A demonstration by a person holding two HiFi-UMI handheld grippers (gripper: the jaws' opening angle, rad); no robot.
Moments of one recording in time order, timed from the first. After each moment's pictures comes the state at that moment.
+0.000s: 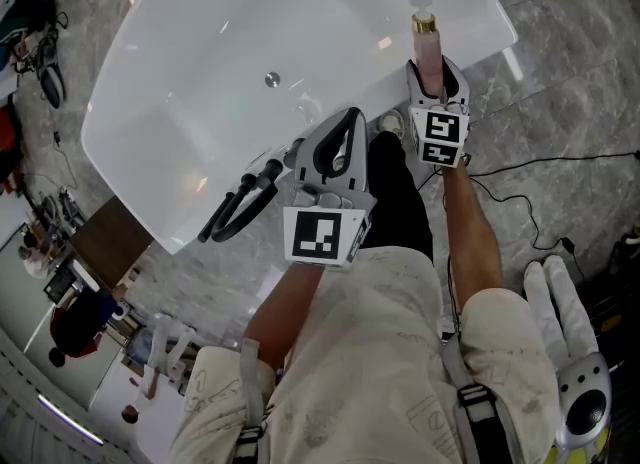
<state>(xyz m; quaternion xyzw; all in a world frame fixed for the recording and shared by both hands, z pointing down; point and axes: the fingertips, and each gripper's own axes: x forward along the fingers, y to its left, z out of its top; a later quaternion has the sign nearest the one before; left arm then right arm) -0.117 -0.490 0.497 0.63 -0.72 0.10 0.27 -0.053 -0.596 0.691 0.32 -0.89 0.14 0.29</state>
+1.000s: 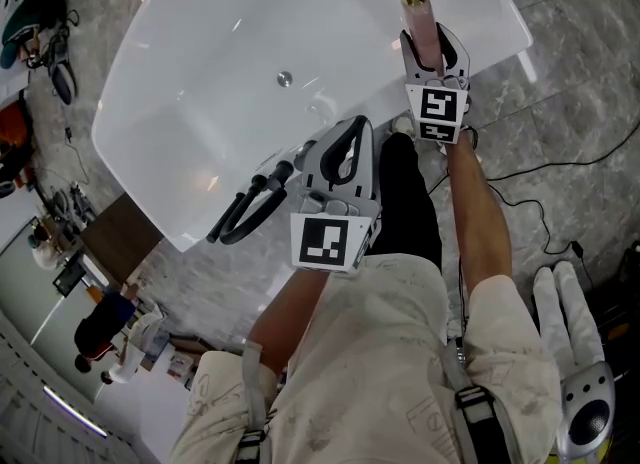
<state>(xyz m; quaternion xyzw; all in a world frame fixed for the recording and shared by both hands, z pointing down) -0.118 -0.481 0.510 0.63 -0.72 0.12 0.27 -0.113 -0.630 0.674 0.31 -0.92 0.09 0.22</state>
